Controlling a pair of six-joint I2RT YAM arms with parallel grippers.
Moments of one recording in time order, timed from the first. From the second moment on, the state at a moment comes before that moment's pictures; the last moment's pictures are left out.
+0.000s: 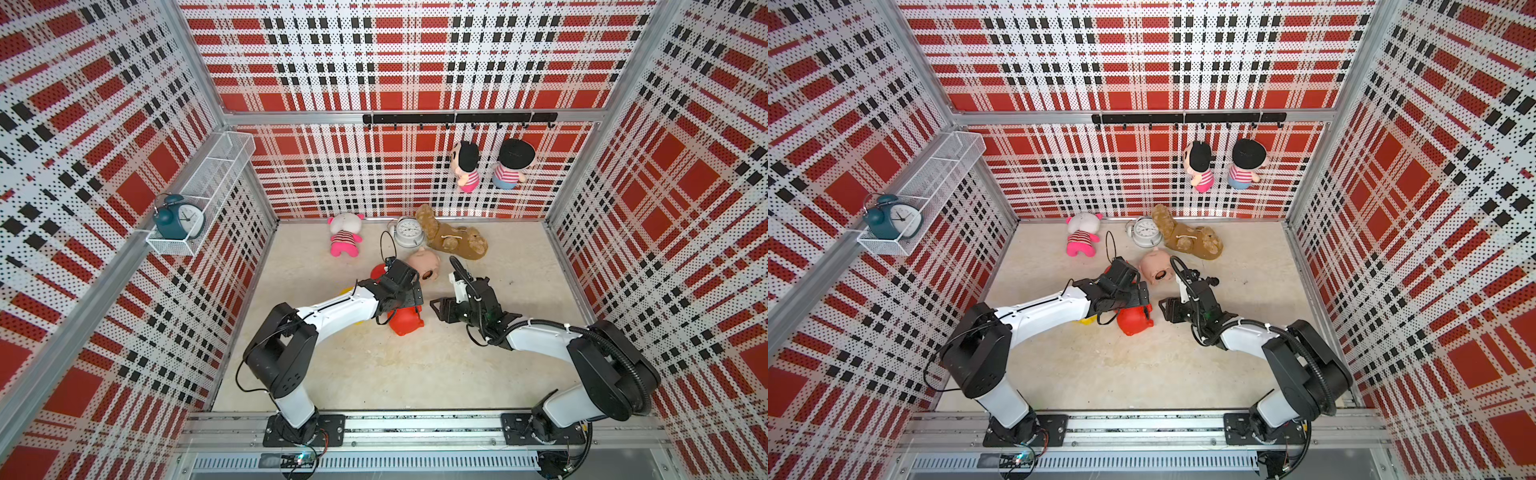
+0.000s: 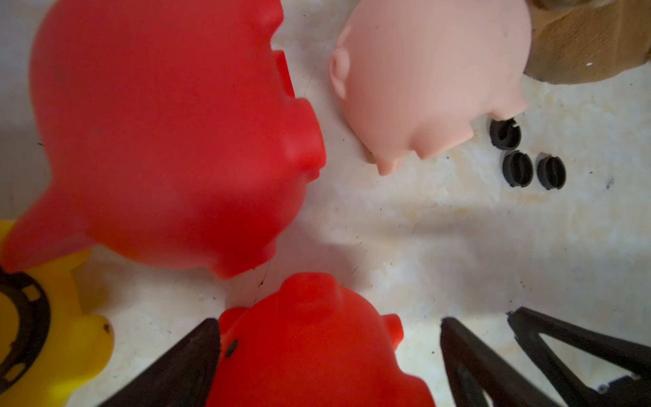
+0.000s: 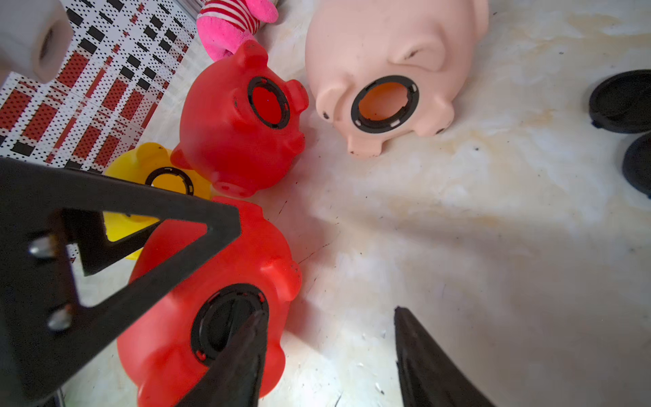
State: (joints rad) left arm -0.71 1.72 1.16 -0.42 -0.18 -0.76; right arm 0.56 1.50 0.61 0.33 -0.18 0.48
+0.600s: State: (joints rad) left arm -0.74 1.56 1.19 -0.59 -0.20 -0.80; right arm 0.56 1.69 0.60 0.55 -0.32 0.55
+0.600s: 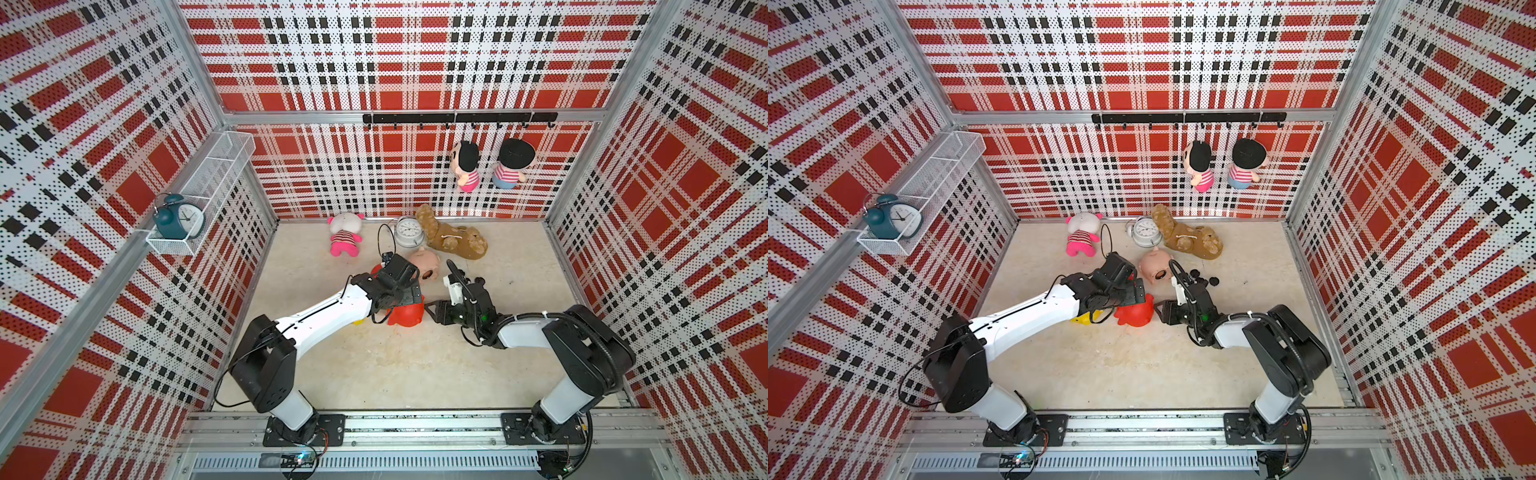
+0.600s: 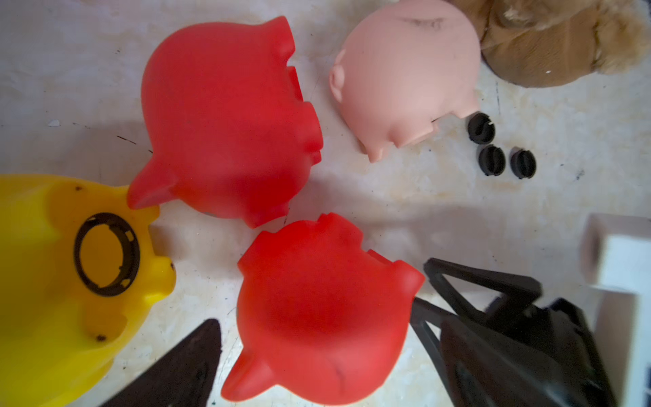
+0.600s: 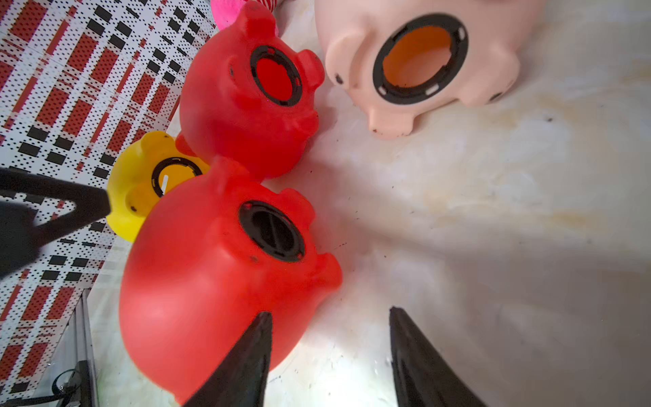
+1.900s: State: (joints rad) left arm -0.69 1.50 1.05 -0.47 -0.15 -0.94; right arm 0.75 1.77 0.54 0.74 -0.40 0.68
